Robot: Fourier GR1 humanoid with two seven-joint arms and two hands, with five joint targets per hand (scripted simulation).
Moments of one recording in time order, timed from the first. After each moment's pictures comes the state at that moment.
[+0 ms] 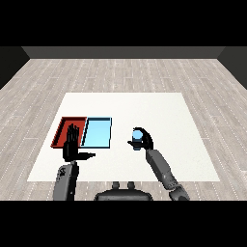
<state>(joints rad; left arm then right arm) 0.02 0.04 0.08 -1.60 0.17 -0.09 -0.44 -0.41 -0.01 0.18 -0.82 -0.32 -0.10 -0.42</state>
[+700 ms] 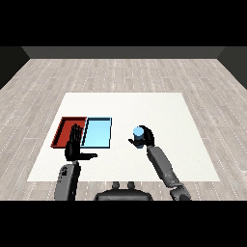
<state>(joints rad) 0.01 0.04 0.05 -1.59 0.15 -0.10 -0.43 -0.44 -0.03 0.16 -0.90 -0.24 -0.15 -0.37</state>
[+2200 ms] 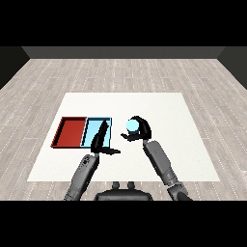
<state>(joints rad) -0.20 0.00 -0.25 -1.36 0.13 0.10 -0.34 -0.48 0.00 0.21 -1.20 -0.15 -0.16 -0.29</state>
